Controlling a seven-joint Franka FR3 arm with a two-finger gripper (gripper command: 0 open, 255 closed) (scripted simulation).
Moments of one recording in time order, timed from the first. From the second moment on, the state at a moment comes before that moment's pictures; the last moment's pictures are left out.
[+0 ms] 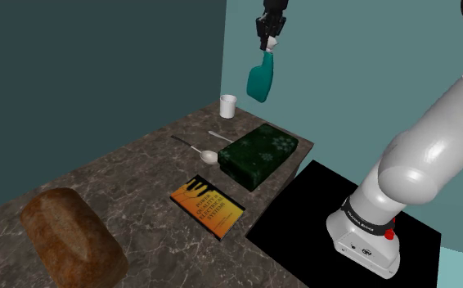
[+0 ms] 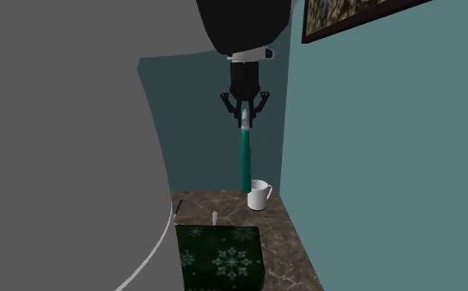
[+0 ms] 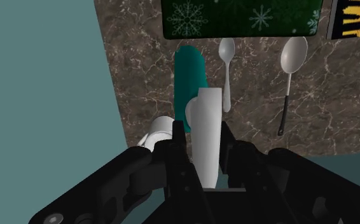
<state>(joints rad) 0.01 -0.11 -0.16 -1.74 -0.04 1.68 -0.11</state>
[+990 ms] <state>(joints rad) 0.08 -0.48 -0.02 -1.94 -0.04 1.52 0.09</state>
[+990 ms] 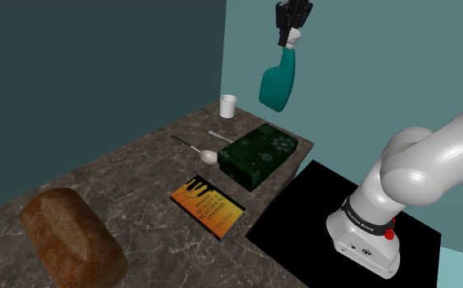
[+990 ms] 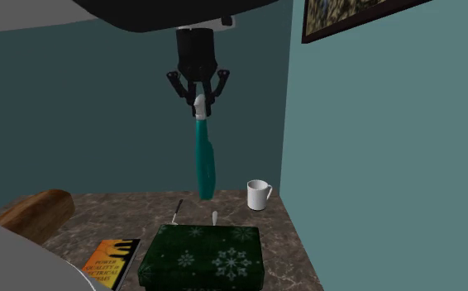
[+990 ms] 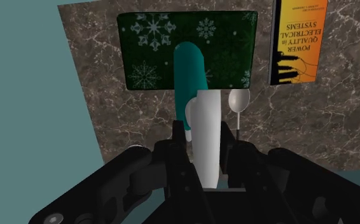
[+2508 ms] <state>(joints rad) 0.08 -0.54 -0.02 -2.31 -0.05 1.81 0.11</state>
